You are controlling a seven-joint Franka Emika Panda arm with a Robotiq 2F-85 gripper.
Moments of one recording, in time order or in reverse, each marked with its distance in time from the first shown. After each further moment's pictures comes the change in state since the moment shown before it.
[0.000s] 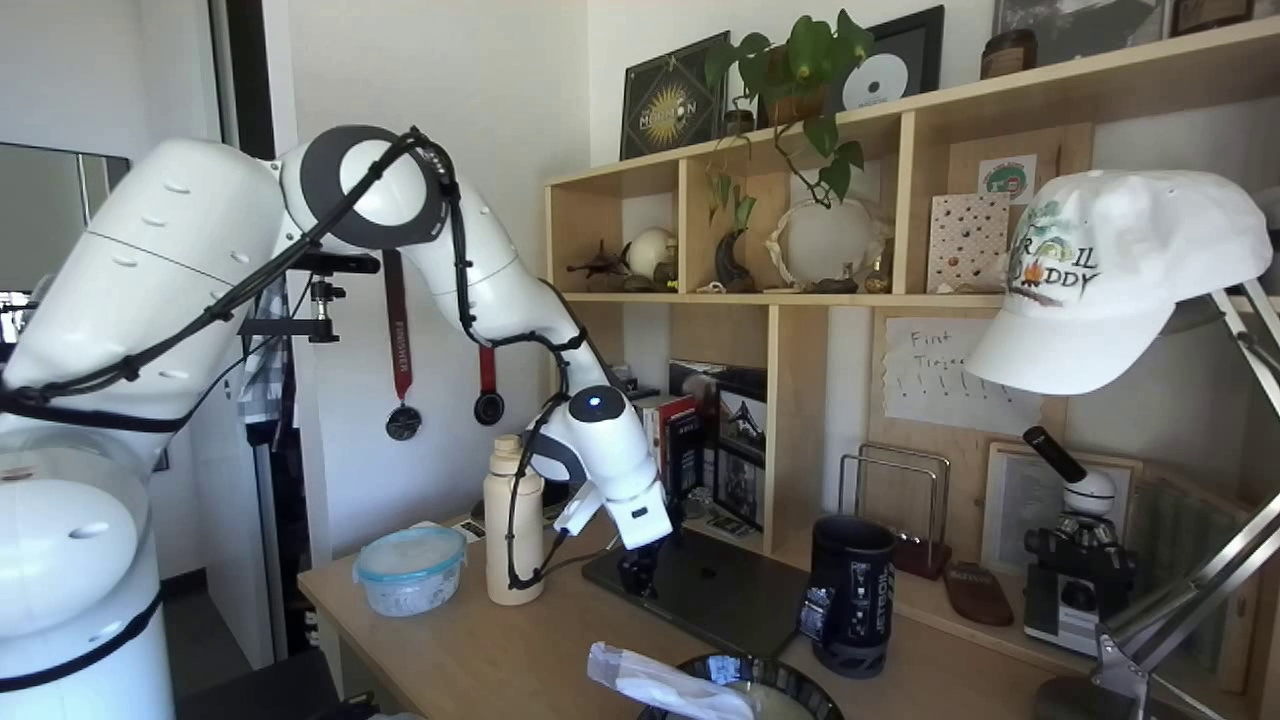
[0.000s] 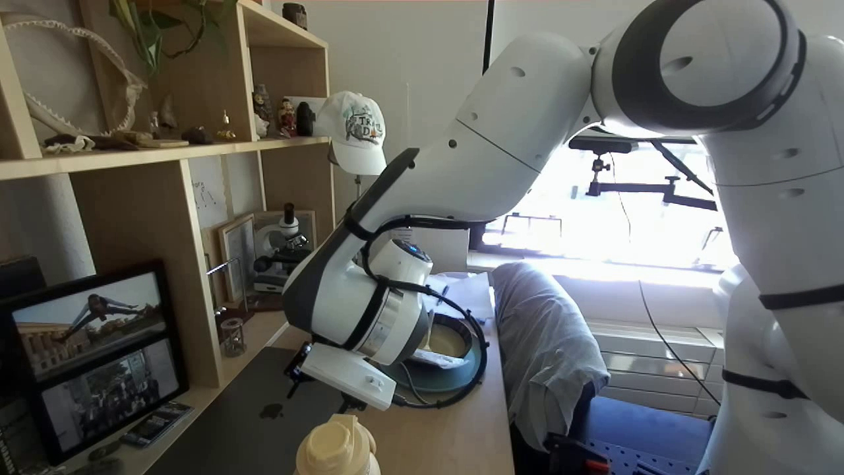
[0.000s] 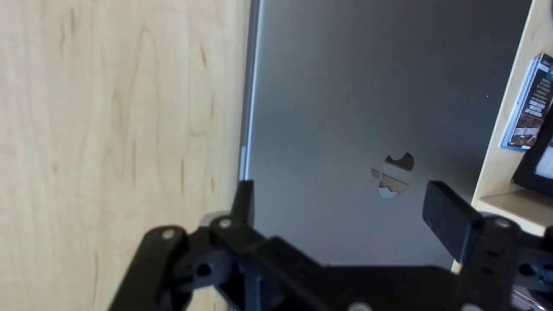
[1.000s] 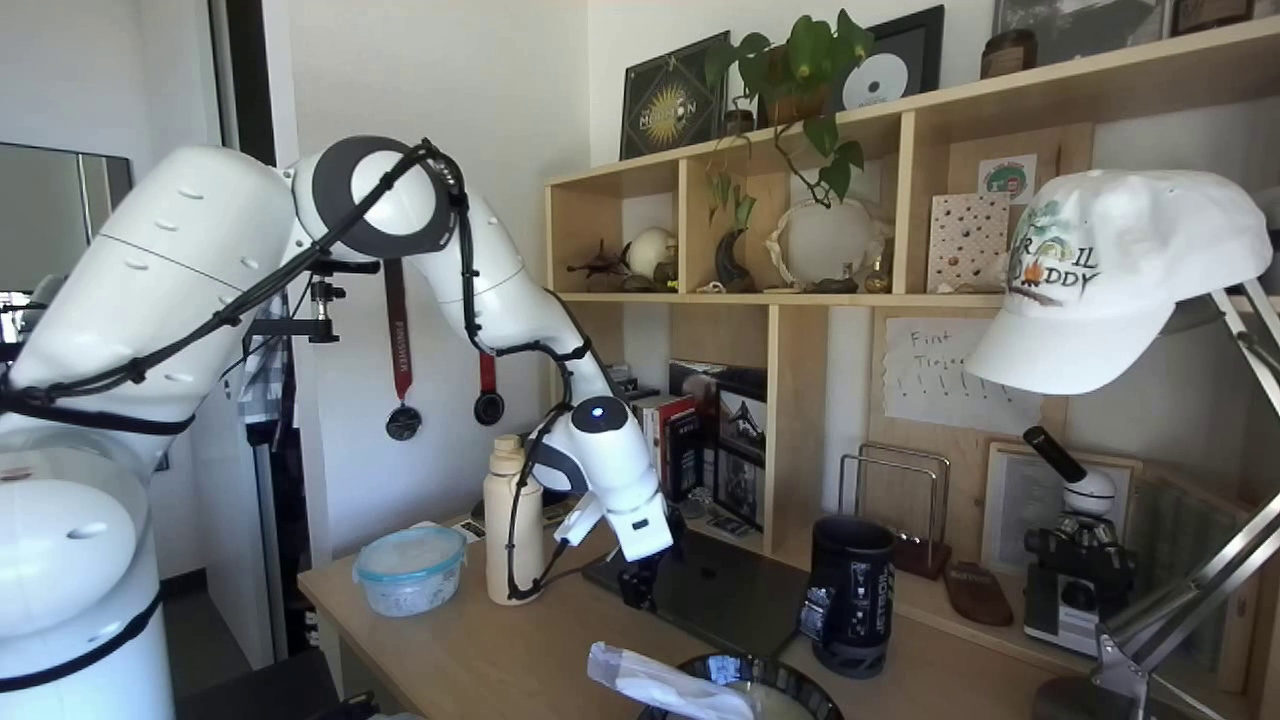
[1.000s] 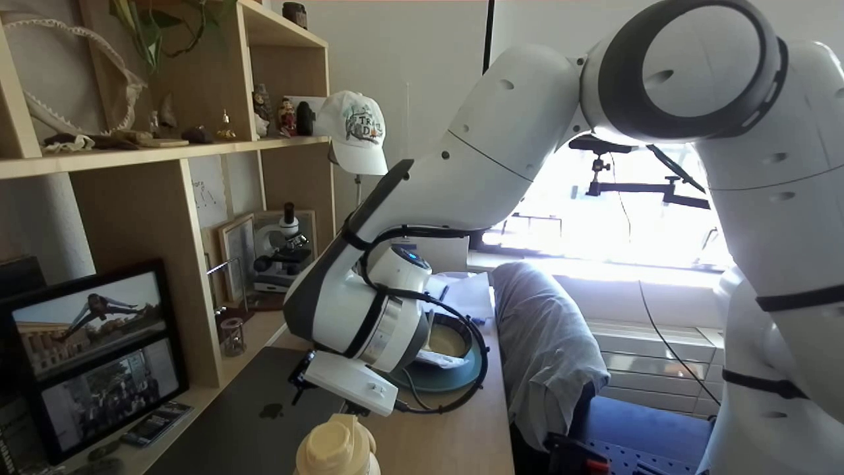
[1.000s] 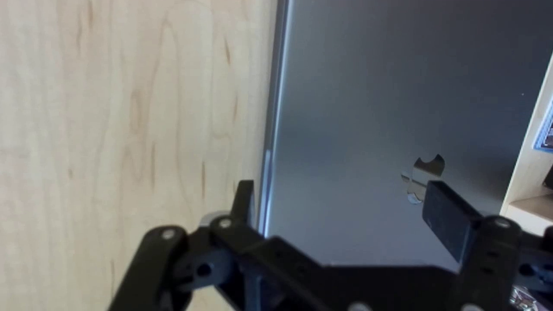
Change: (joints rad) arm -0.006 0.034 -0.001 0.010 0.001 0.000 -0.001
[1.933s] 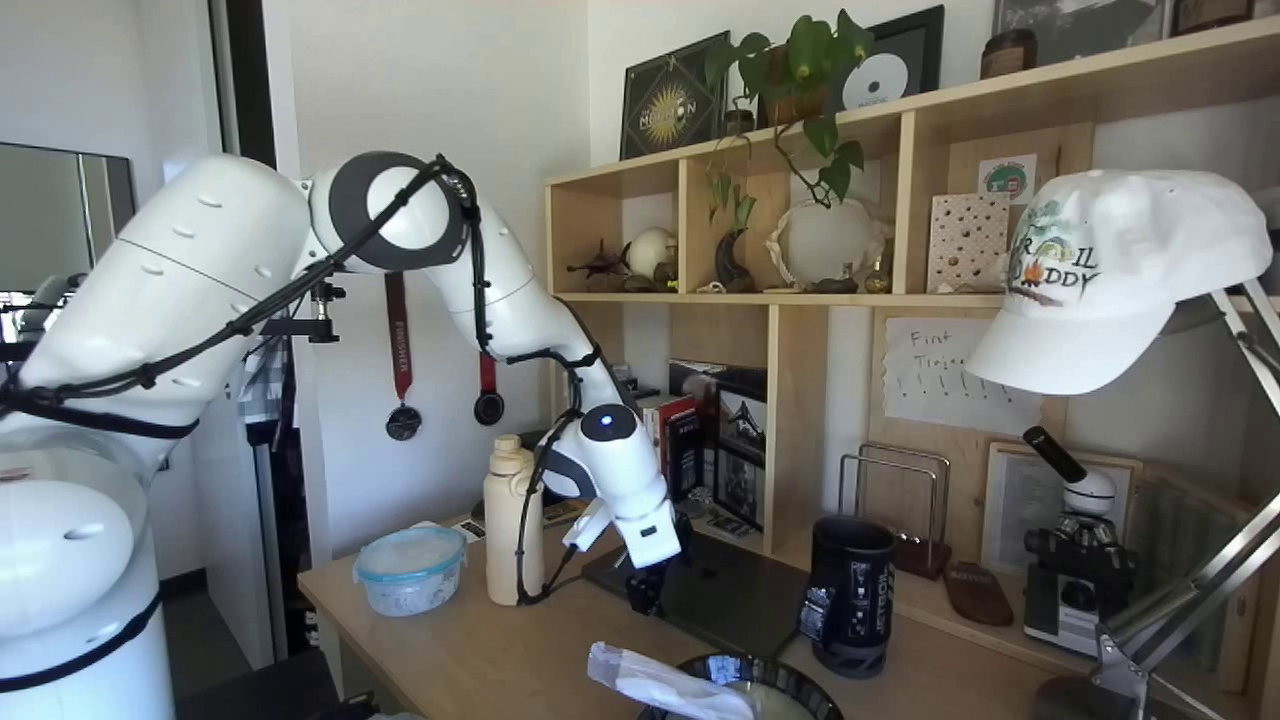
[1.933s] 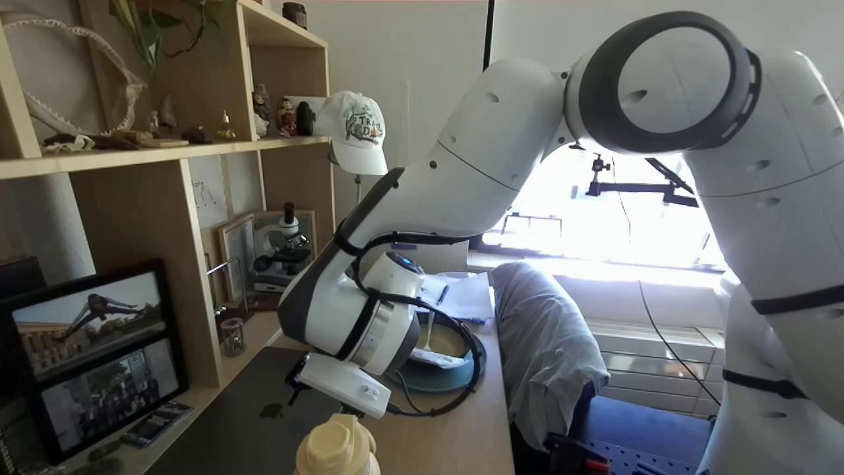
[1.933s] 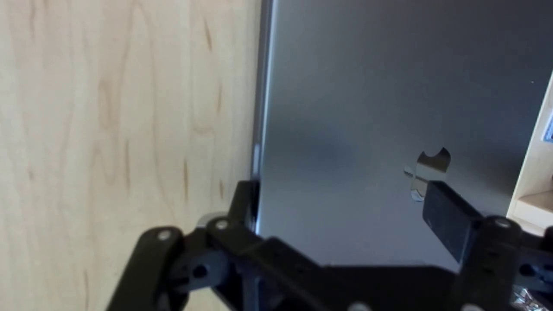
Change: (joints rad) arm -0.011 0.049 0.001 0.053 0.015 0.000 -0.007
